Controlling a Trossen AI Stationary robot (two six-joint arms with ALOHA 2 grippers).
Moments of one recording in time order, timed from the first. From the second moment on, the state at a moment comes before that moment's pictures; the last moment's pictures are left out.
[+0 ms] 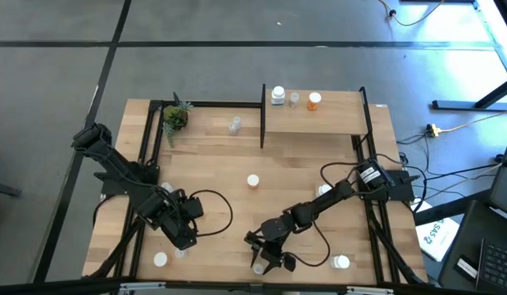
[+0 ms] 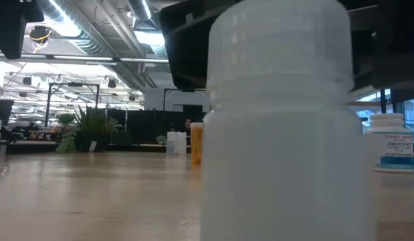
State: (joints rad) left arm -0.72 1.43 1.13 -0.99 -0.25 -1.11; right arm 0.45 2.14 1.19 0.45 -0.50 -0.33
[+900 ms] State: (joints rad) left arm -0.72 1.43 1.13 -0.99 -0.25 -1.11; right arm 0.45 2.14 1.19 0.45 -0.48 -0.32
